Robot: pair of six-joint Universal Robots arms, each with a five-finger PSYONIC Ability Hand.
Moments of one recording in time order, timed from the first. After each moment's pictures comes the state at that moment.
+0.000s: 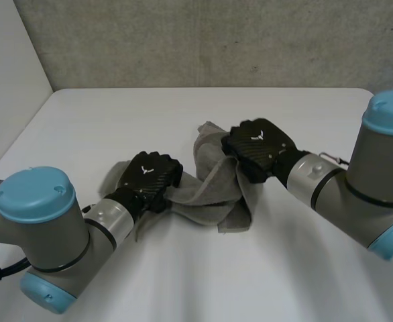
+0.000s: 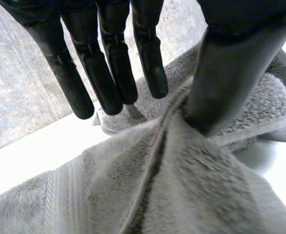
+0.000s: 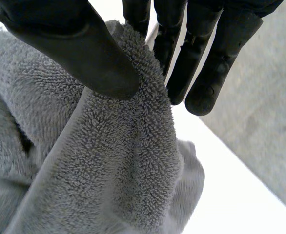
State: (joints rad) left arm 4.20 -1.99 -1.76 3.58 -1.35 3.28; right arm 2.01 -1.16 1.43 -0.04 1.13 2.71; left_hand 0.87 0.87 0.89 0.88 0.70; right_hand 1.33 0.98 0.80 1.32 1.16
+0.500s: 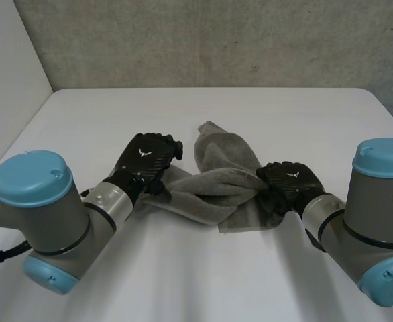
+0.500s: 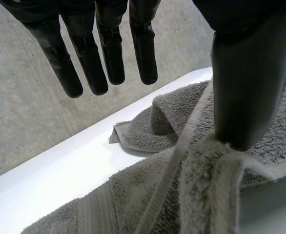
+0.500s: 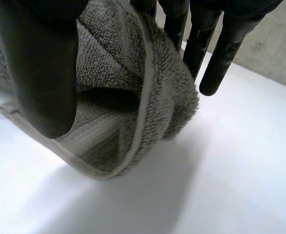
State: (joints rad) left arm 4.21 -2.00 -1.68 3.57 -1.35 3.28; right arm 2.00 -1.16 1.65 -0.07 1.47 3.00; left_hand 0.51 0.52 0.53 0.53 0.31; right_hand 0.49 0.49 0.48 0.49 0.28
